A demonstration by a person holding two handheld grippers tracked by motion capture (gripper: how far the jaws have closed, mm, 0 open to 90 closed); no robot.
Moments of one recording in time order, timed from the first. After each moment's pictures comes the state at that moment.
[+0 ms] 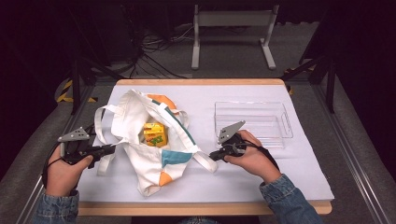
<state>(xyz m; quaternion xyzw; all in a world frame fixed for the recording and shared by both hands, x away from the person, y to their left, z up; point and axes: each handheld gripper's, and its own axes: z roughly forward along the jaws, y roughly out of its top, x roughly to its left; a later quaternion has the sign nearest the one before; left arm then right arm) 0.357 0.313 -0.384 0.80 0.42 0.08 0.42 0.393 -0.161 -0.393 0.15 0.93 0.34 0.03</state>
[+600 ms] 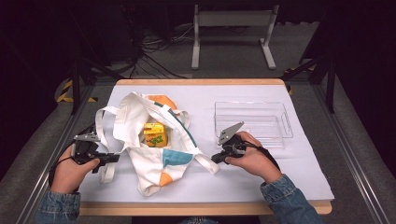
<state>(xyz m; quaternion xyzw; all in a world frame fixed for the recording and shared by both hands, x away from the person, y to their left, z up) 0.367 0.306 -0.405 0.83 0.43 0.01 0.35 0.394 -0.164 -0.400 0.16 0.93 0.32 0.01</state>
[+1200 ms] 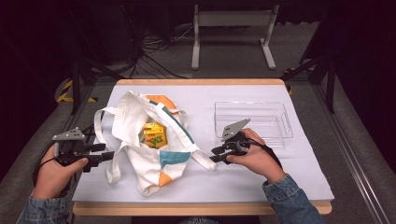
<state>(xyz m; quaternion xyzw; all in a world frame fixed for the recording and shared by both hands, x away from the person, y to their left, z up) 0.346 0.325 -0.365 0.80 0.43 0.07 0.42 0.390 -0.168 -0.383 0.16 0.91 0.37 0.02</state>
